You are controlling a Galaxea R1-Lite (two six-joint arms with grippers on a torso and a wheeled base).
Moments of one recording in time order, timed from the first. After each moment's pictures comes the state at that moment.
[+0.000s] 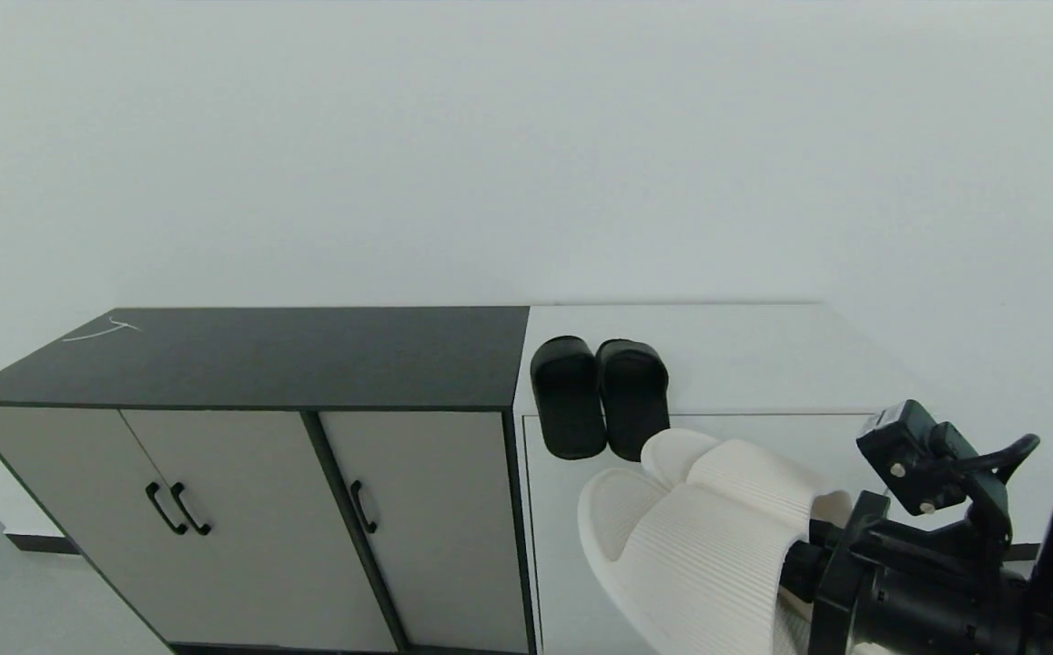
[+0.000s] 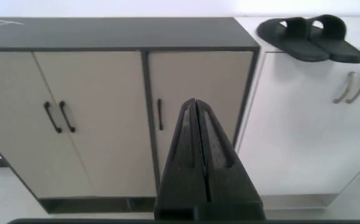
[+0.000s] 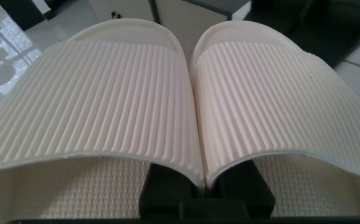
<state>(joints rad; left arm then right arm) 0.00 0.00 0.00 0.00 -0.01 0.00 0.84 1.44 -0.35 -0.91 0.01 0.15</state>
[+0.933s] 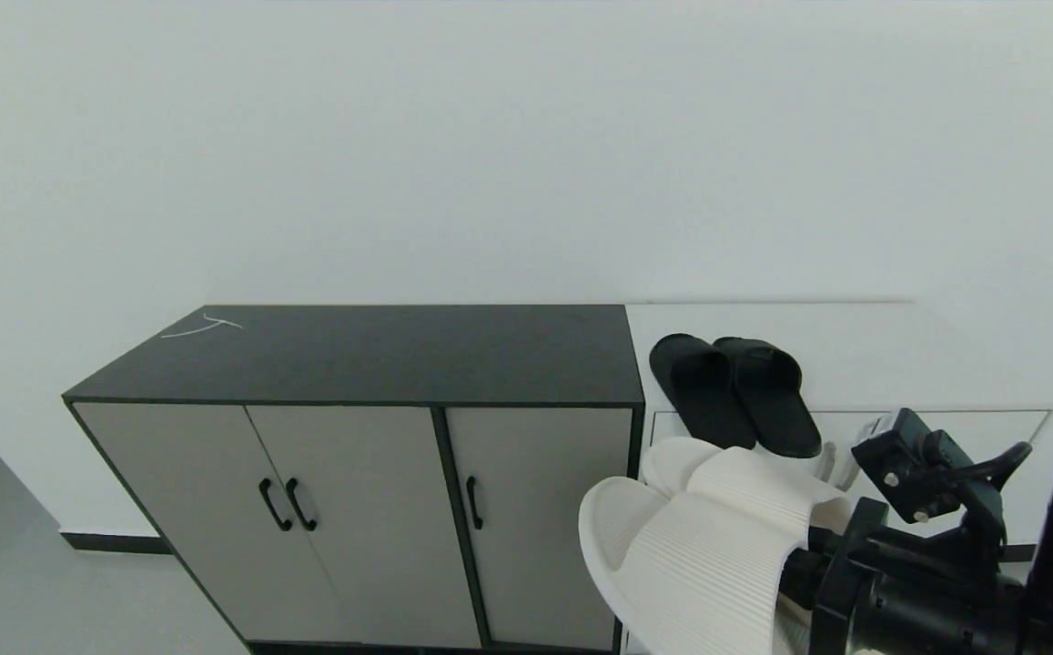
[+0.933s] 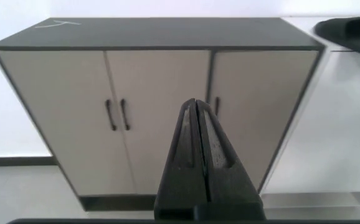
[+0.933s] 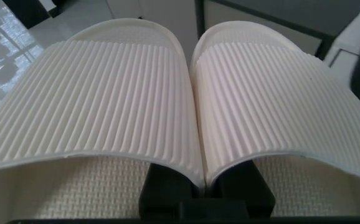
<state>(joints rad) 0.00 0.00 0.00 0.00 -0.02 0.00 0.84 1.45 -0.34 -0.91 0.01 0.14</state>
